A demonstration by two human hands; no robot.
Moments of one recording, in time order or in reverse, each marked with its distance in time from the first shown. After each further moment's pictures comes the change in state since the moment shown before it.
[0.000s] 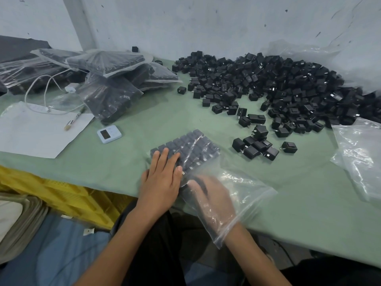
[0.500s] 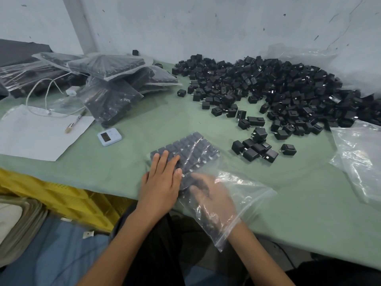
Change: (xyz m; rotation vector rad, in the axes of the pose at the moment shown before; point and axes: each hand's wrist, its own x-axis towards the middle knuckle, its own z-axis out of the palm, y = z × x) left_hand 0.000 0.000 0.000 -0.005 -0.005 -0.005; right_hand 0.008 0.009 -0.005 0.073 -0.064 -0.034
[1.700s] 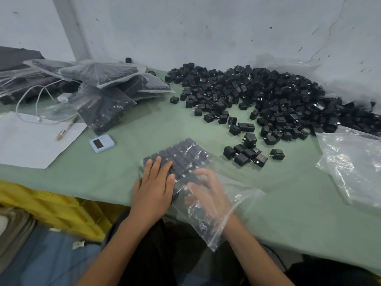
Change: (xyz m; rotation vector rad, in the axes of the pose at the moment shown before) left_hand 0.002 -0.001 0.003 -0.004 0.009 -0.018; right_hand 0.010 -0.009 -0.015 0.618 0.003 0.238
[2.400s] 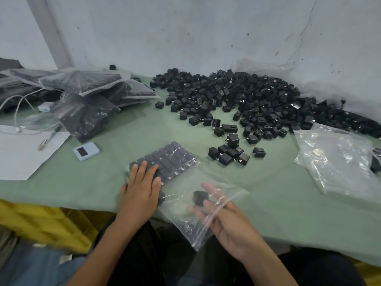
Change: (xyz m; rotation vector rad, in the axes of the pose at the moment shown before) left_hand 0.000 0.002 -0.003 -0.004 0.008 -0.001; right_hand -0.074 -0.015 -0.046 0.693 0.005 0.304
